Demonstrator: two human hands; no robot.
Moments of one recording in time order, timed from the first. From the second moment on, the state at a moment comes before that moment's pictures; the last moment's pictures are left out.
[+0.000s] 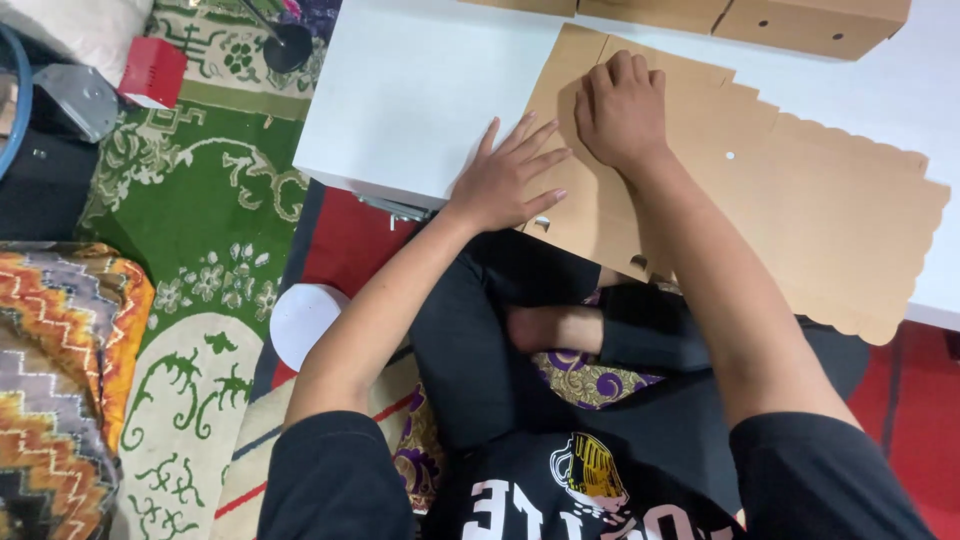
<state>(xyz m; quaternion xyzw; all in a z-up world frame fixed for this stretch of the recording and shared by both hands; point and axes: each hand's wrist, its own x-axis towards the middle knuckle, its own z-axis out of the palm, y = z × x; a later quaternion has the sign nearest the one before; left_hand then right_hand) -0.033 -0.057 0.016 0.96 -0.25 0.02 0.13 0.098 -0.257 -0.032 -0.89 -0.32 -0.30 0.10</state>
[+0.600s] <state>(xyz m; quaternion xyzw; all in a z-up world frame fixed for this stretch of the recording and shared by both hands) -0.120 -0.085 0.016 0.90 -0.22 0.35 0.17 0.104 -0.257 -0.037 -0.89 -0.33 -0.27 0.15</state>
